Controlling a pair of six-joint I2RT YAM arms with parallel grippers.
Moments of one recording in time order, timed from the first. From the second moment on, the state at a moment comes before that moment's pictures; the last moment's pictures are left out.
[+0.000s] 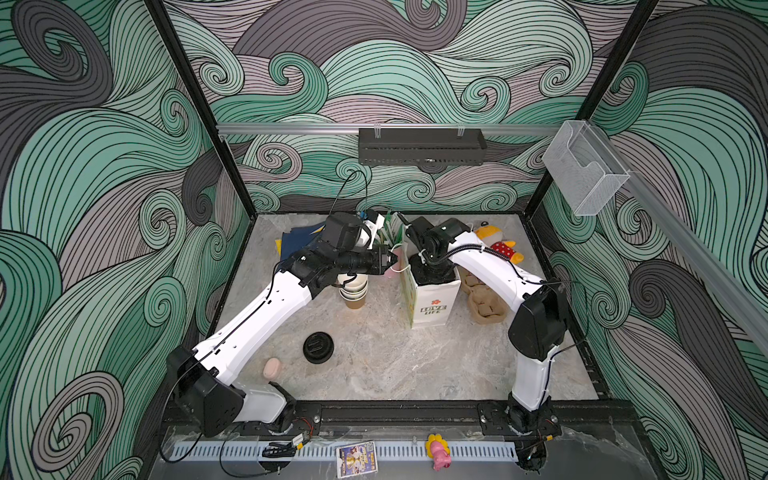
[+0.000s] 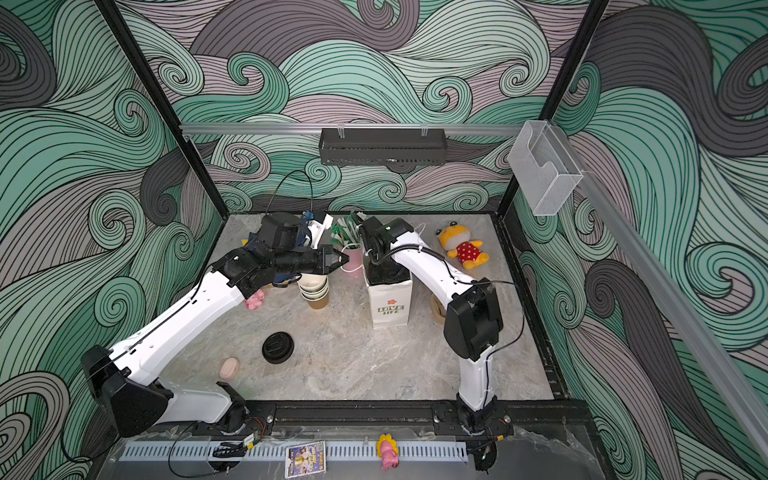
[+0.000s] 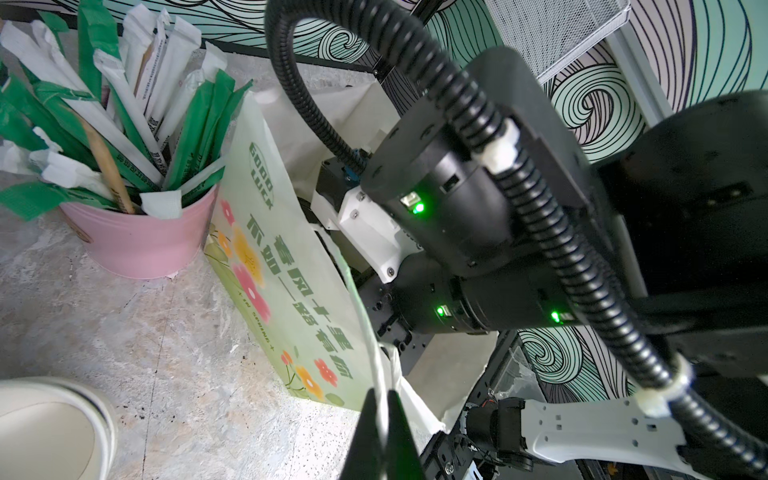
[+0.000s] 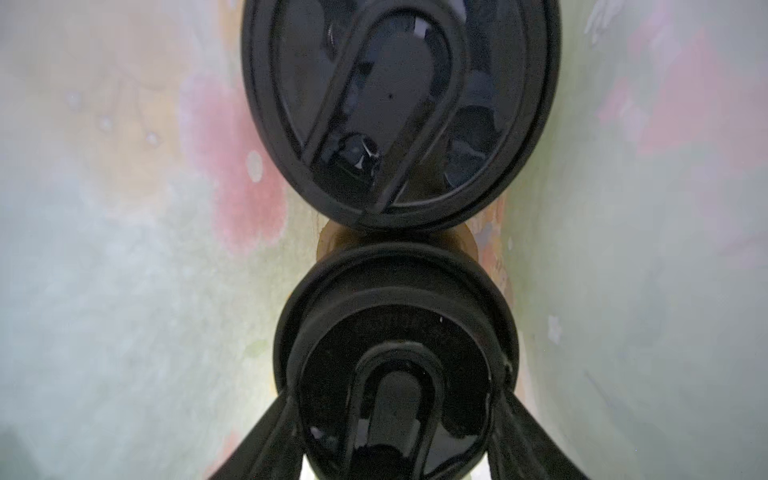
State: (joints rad) left arm -0.61 1.36 1.37 -0.58 0.38 -0.50; right arm 0.63 1.92 1.81 -1.38 0.05 0.43
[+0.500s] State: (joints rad) left arm -0.61 1.36 1.37 -0.58 0.38 -0.50; right arm 0.63 1.92 1.81 -1.41 0.05 0.43
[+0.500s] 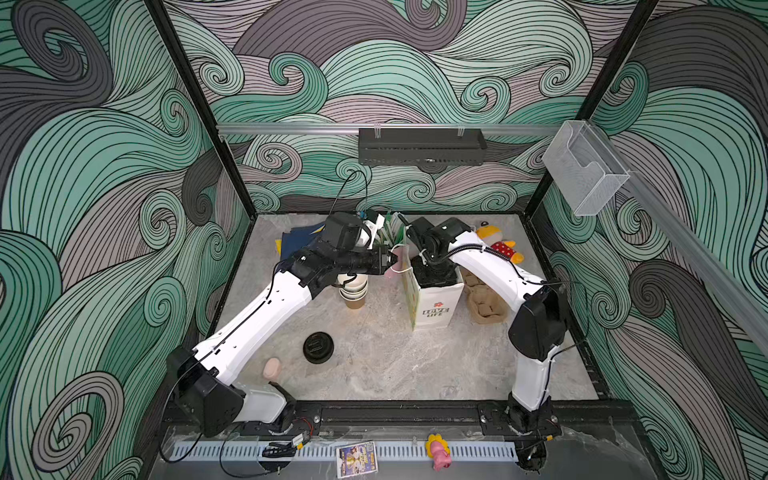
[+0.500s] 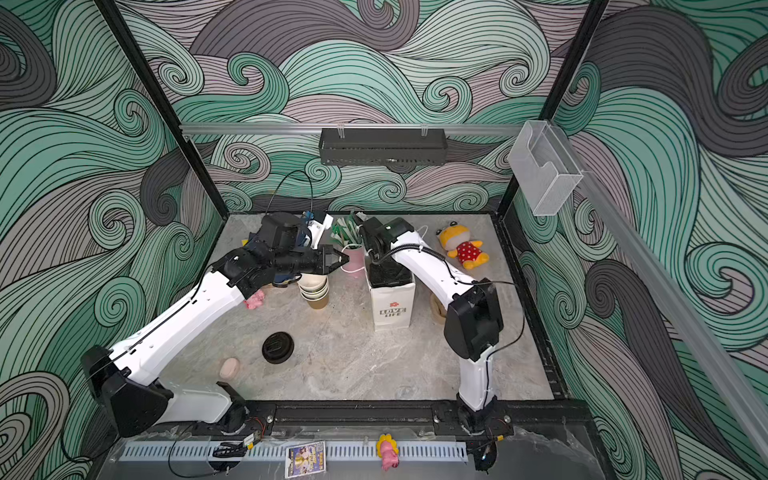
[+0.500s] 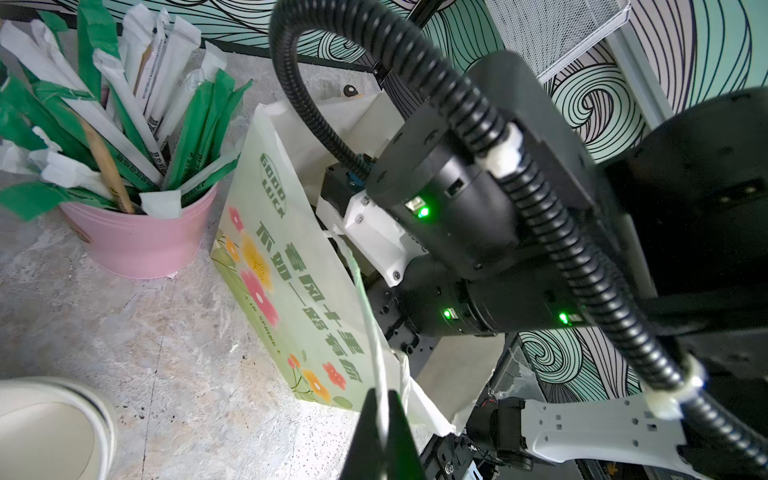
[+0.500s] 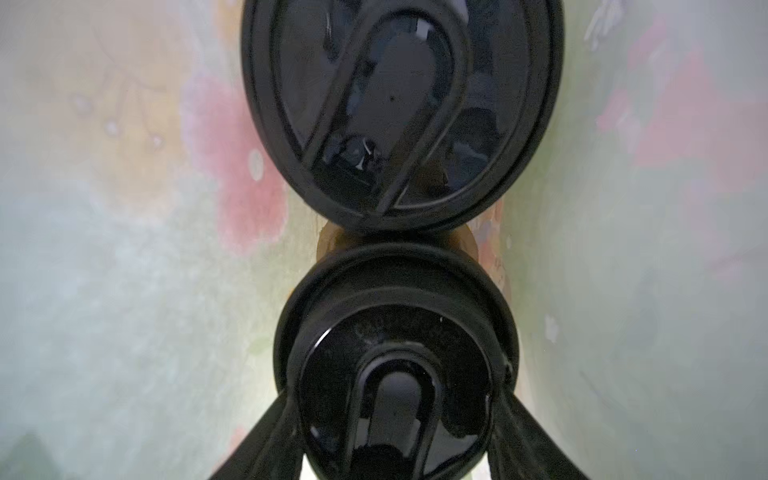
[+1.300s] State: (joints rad) left arm -0.61 1.36 1.37 -0.58 0.38 -0.50; right arm 0.62 1.85 1.75 -1.40 0.05 0.43
